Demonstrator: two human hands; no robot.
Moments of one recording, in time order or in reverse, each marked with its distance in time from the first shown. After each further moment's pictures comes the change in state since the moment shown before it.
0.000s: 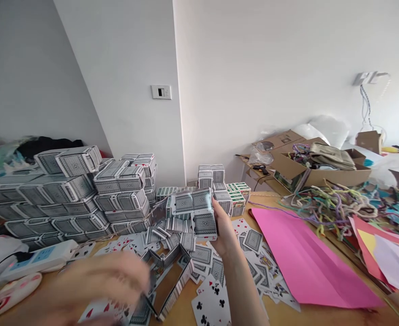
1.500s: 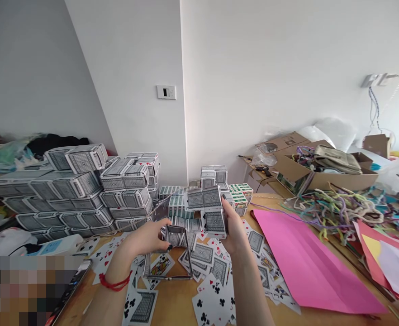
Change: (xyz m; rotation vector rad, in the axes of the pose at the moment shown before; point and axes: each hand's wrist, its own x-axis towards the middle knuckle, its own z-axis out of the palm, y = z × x) left_hand 0.151 0.051 0.060 0.694 -0.363 -0.484; right_hand -0.004 -0.014 -0.008 -0.117 0.030 -0.115
